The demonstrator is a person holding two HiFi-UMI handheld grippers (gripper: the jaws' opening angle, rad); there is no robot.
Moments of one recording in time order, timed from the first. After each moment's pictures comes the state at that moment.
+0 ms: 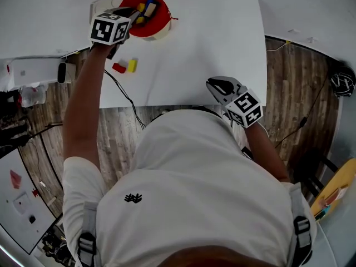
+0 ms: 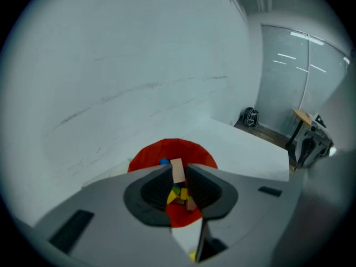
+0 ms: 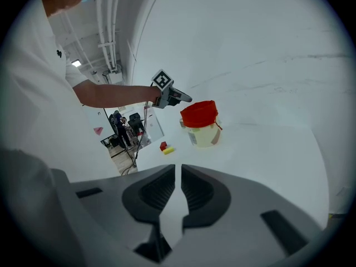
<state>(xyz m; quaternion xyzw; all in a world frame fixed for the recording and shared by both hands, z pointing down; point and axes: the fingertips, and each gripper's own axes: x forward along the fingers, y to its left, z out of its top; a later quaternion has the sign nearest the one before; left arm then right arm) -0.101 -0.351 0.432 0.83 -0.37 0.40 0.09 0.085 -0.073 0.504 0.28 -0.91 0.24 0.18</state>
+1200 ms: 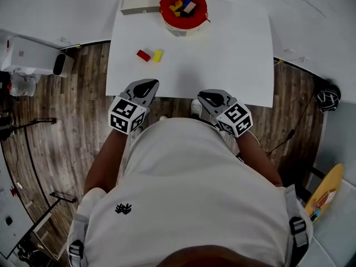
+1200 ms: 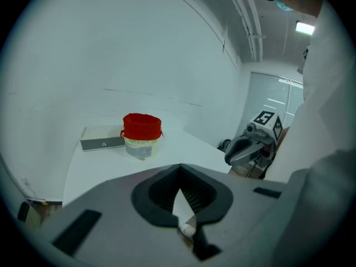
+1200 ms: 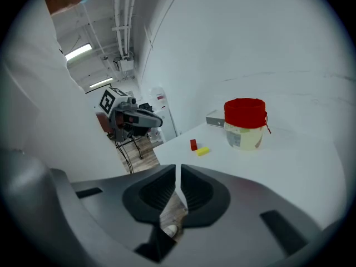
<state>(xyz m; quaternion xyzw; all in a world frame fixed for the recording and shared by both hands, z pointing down) -0.184 -0.044 0.446 0.90 -0.35 0.21 0.17 -0.056 0.002 0.482 0.24 -0.92 0.19 0.23</state>
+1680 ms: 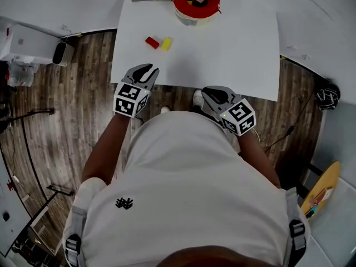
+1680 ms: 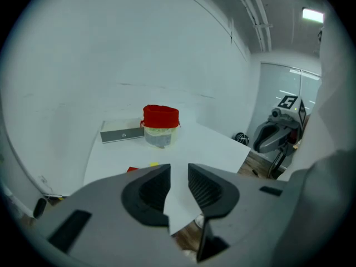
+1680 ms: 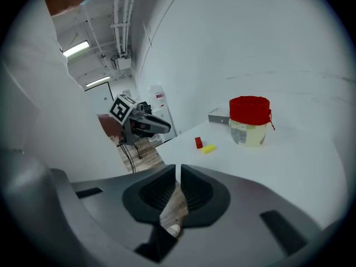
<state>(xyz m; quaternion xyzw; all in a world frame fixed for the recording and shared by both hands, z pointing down) -0.239 -0.053 0.487 0.87 -0.40 0.25 0.16 -0.082 0.026 0.482 0.26 -0.92 0.20 0.23</state>
